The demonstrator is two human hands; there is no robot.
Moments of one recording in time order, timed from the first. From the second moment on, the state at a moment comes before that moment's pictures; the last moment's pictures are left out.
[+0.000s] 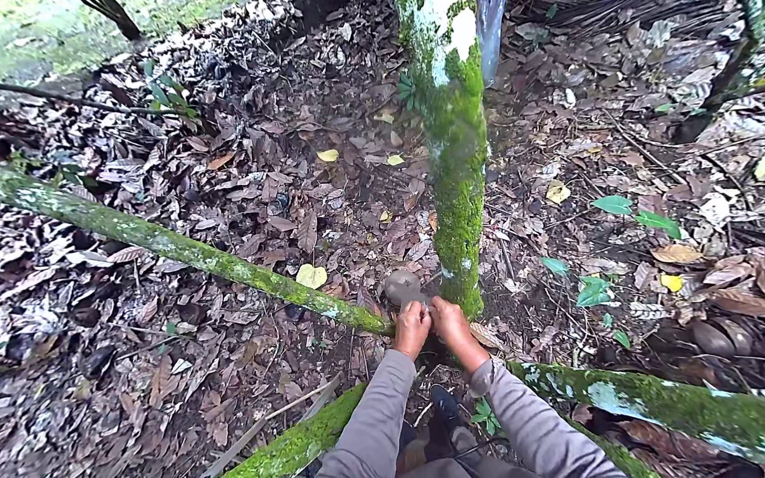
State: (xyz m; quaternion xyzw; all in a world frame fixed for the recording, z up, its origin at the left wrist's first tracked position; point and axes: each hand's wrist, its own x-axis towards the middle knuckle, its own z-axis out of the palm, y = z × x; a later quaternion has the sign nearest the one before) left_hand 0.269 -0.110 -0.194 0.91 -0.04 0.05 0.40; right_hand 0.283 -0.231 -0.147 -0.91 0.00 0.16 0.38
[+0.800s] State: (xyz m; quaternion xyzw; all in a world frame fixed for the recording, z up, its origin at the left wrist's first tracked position) left_hand 0.275 -0.099 -0.183 0.80 0.05 -0.13 0.59; right_hand 0.248 -0.241 -0.172 -0.92 -0.01 0.03 0.40
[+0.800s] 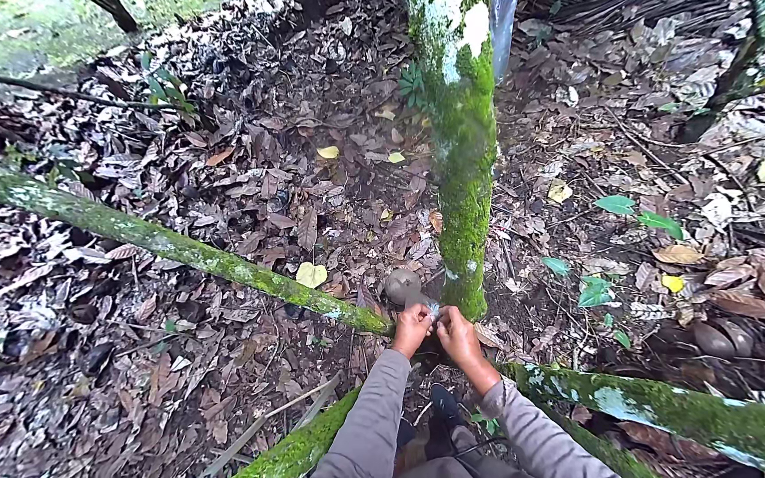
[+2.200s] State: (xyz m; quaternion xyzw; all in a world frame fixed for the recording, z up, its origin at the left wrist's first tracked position) left_hand 0.273 -0.113 -0.187 0.83 -0.05 -0.04 0.55; right_hand 0.256 -0.237 -0.146 -0.92 0.10 0.10 0.37
